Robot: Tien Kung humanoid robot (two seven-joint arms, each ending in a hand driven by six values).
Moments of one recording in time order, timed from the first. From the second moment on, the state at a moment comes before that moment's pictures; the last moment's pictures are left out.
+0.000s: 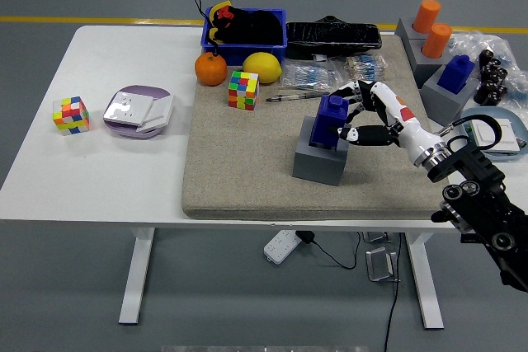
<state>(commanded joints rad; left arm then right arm) -0.23 0.16 -0.10 -0.21 0.14 -0.12 0.13 0.53 -0.18 0.92 0.94 -1.28 -0.06 0.38</state>
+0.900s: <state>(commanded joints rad) -0.23 0.15 -0.11 -0.21 0.14 -0.12 0.13 0.54 -0.17 0.91 0.92 -1.28 -0.06 0.38</state>
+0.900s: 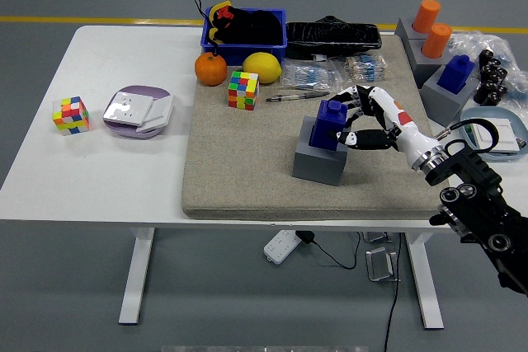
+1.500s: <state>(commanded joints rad) -0.23 0.15 -0.11 -0.21 0.14 -0.12 0.13 0.54 -0.17 0.90 0.91 -1.27 -0.05 0.39</state>
